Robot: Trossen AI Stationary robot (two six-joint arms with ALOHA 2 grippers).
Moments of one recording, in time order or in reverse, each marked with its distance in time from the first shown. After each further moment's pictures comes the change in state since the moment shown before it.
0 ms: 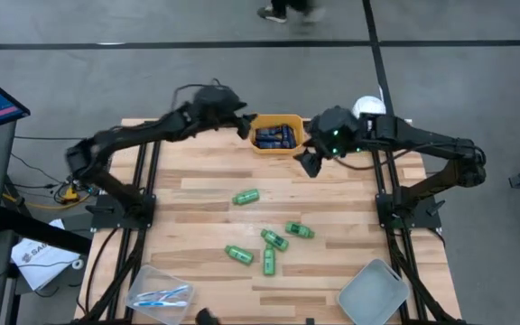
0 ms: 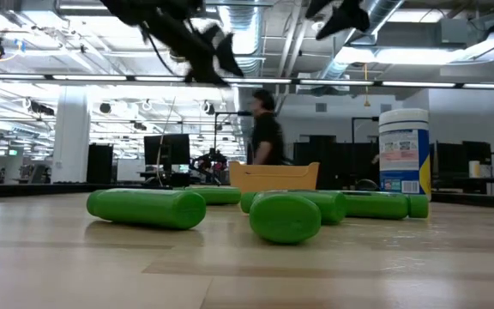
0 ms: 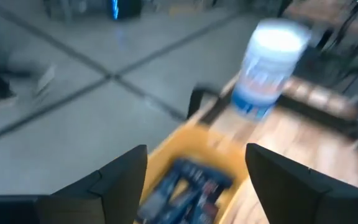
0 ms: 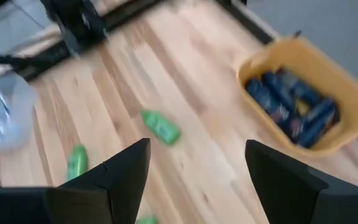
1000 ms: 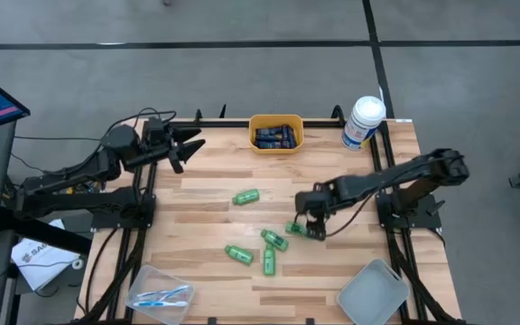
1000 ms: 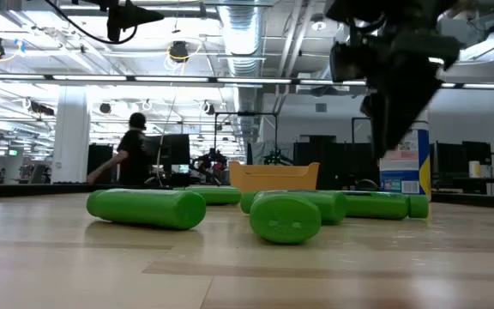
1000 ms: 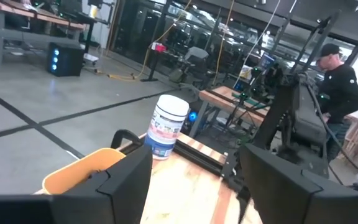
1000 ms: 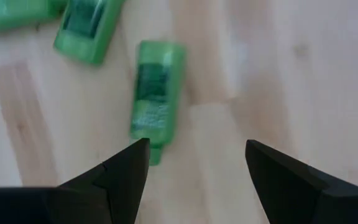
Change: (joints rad) left arm -0.195 -0.852 -0.472 0.006 0.004 -0.240; right arm 0.322 0.178 -0.505 0.160 -0.082 -0.034
